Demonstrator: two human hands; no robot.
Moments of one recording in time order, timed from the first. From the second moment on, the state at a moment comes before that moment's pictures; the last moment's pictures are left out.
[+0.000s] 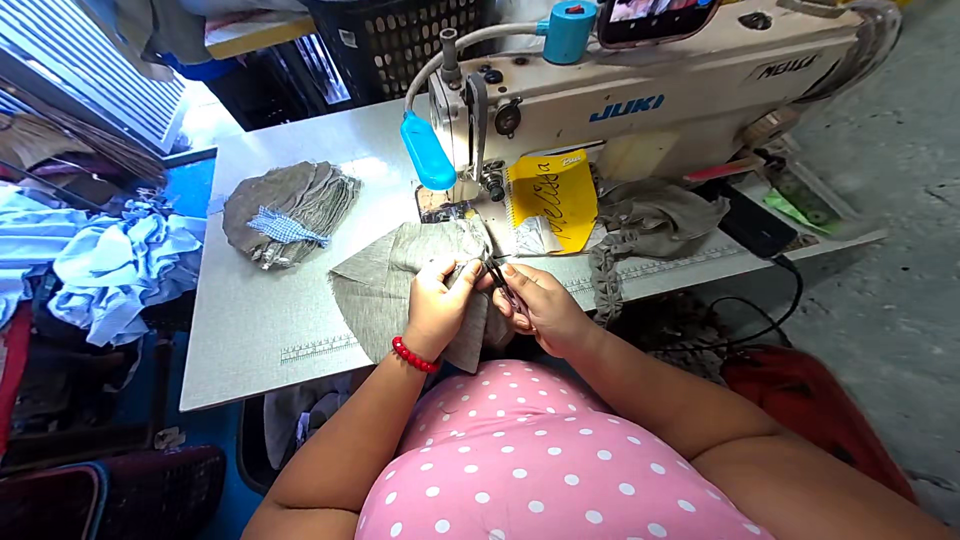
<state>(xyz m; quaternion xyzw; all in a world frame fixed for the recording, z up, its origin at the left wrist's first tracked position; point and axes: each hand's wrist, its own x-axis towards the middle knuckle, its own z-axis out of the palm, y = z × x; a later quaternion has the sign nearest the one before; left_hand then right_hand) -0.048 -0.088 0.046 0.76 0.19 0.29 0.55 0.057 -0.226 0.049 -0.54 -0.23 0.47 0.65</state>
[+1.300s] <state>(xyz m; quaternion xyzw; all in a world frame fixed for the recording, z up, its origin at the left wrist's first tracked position) -0.042 -0.081 0.009 0.79 0.19 0.28 0.51 0.067 -0.220 0.037 -0.55 -0.25 0.48 0.64</state>
